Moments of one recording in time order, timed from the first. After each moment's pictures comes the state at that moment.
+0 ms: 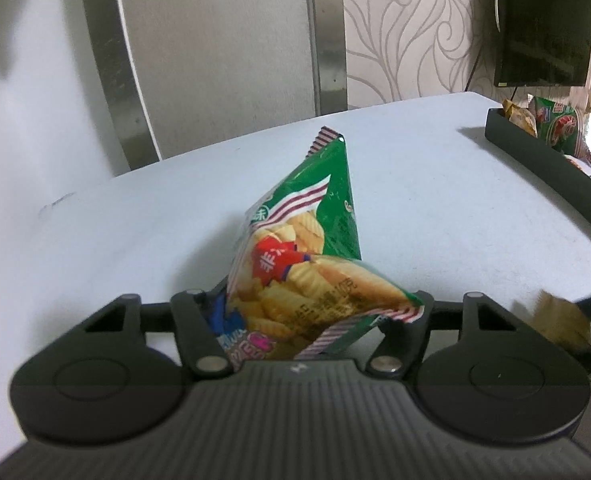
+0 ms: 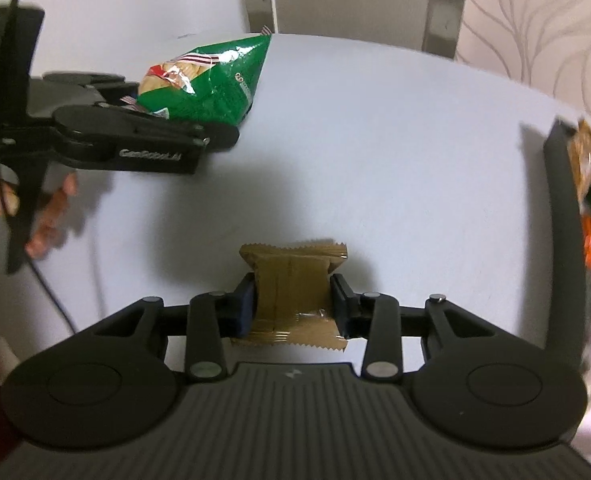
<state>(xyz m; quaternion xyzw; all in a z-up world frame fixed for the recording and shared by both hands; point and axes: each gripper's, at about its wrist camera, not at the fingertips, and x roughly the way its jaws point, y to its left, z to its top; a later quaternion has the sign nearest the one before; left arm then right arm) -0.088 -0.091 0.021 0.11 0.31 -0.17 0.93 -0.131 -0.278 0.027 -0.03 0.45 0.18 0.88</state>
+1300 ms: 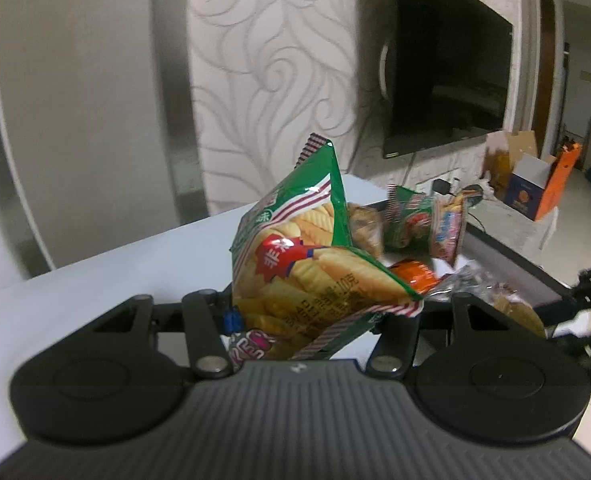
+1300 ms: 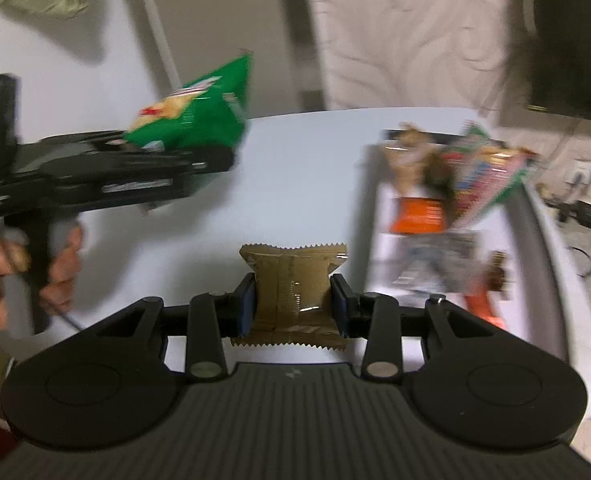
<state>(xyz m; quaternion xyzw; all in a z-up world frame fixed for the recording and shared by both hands) -0.126 -0.238 0.091 0.09 0.23 -0.28 0.92 -0.214 -0.425 0.084 0.07 0.37 0.09 0.92</state>
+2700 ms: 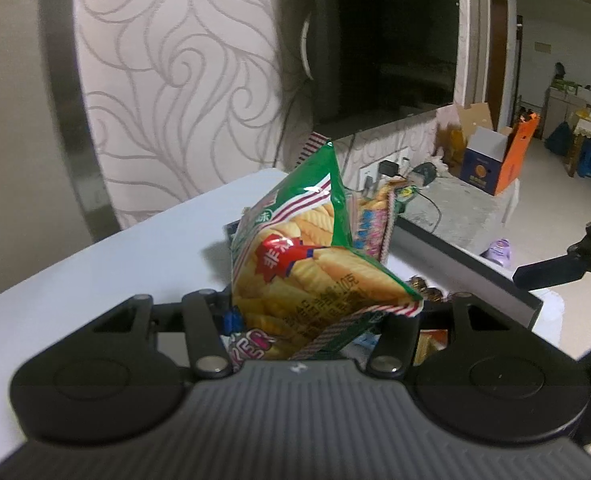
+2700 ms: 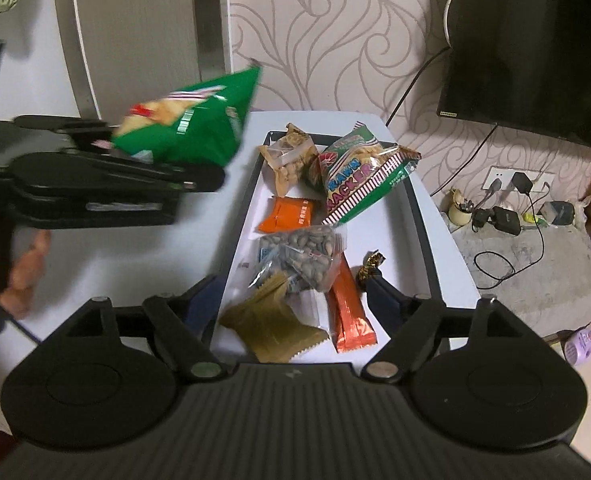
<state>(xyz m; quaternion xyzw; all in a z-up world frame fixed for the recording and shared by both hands) -0.114 -0.326 0.071 0.12 0.25 -0.36 0.89 -0.219 -0.472 0.078 0.01 0.36 -0.01 0.93</state>
